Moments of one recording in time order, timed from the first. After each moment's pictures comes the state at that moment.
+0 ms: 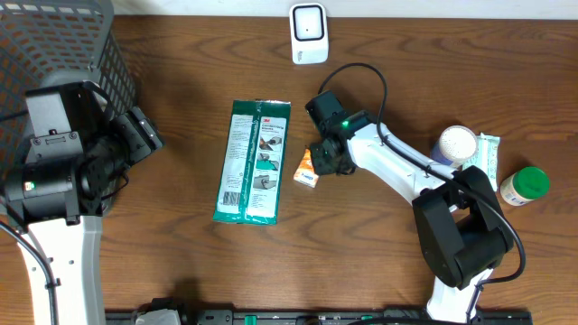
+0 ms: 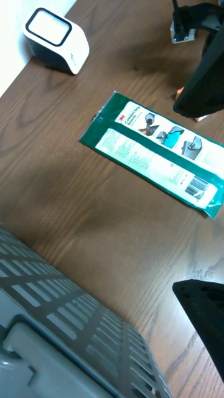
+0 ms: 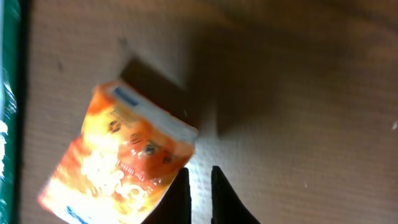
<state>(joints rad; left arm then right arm) 0.17 1.19 1.40 -1.13 0.10 -0.41 0.54 1.96 1.33 -0.74 0.03 0.37</state>
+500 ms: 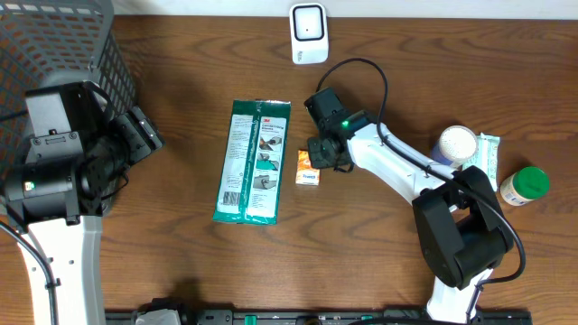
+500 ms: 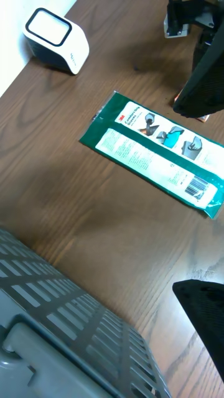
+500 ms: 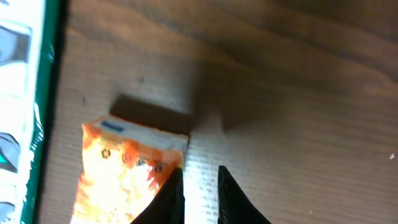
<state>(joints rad) 0.17 1.19 1.40 -1.13 0.10 -0.41 0.54 1.96 1.33 -0.66 0.03 0.38</state>
